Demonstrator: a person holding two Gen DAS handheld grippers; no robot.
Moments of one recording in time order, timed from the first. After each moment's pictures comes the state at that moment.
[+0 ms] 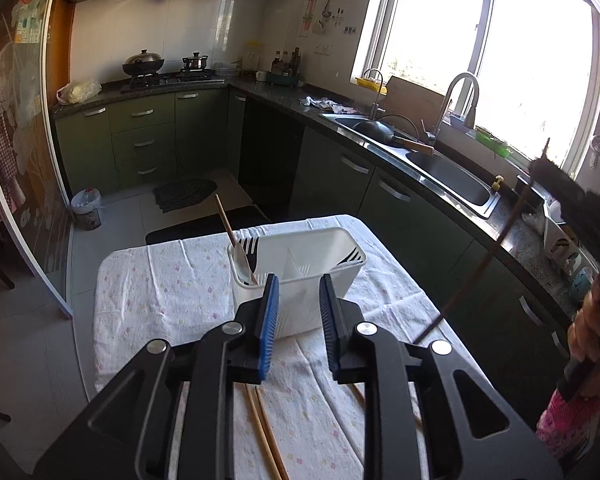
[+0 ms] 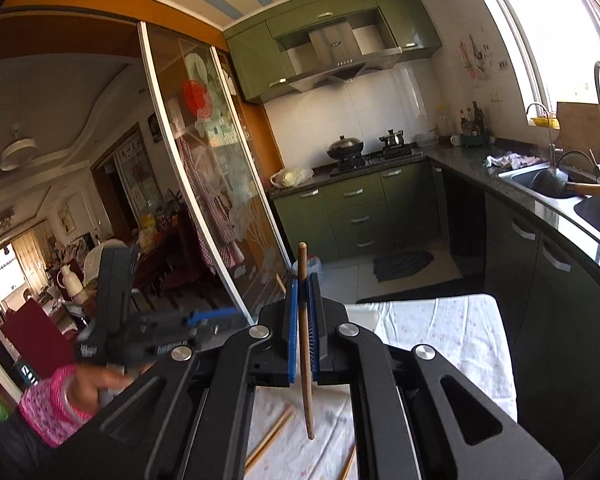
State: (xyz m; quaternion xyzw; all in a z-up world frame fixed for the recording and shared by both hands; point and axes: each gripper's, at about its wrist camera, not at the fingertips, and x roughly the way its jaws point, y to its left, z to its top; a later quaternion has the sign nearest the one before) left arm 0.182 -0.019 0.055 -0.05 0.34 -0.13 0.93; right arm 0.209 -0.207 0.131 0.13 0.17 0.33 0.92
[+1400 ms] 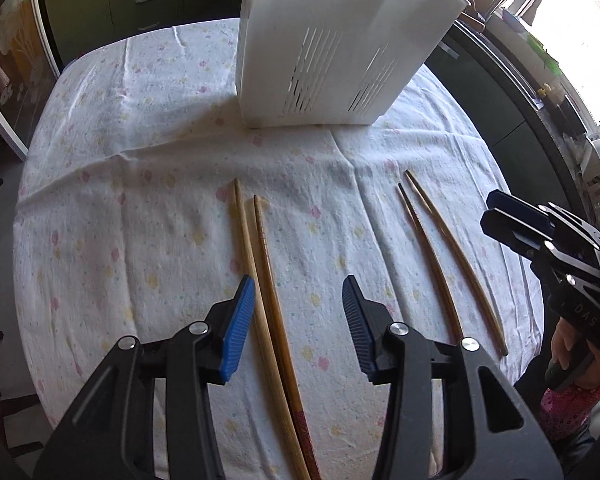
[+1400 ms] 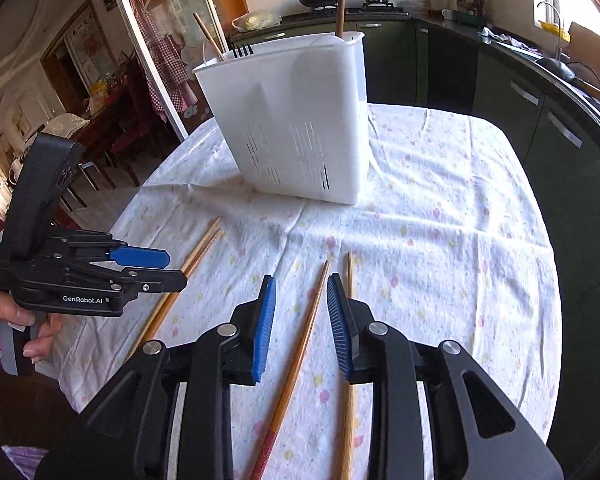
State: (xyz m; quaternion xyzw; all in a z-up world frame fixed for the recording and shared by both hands) left arm 0.187 -0.026 -0.130 -0.07 0.57 -0.11 0.81; right arm 0.202 -0.155 -0.105 -0.01 0.44 0.29 0.85
